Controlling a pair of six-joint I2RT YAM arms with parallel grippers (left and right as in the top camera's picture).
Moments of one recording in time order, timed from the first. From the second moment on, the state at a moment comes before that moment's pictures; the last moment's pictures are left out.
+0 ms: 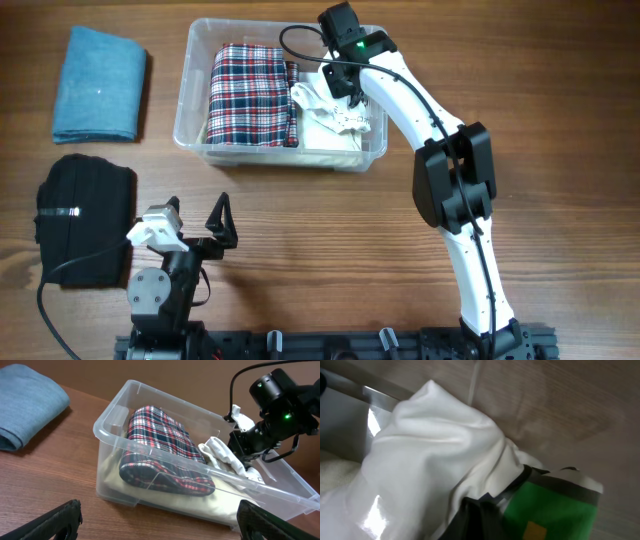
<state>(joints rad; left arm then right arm) -0.03 0.01 0.07 -0.21 0.09 -0.38 0.45 2.45 2.16 -0.87 0.21 0.02</state>
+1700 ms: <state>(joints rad) -0.03 0.01 0.07 -0.21 0.09 -0.38 0.24 1.95 2.15 -1.02 0.00 0.12</state>
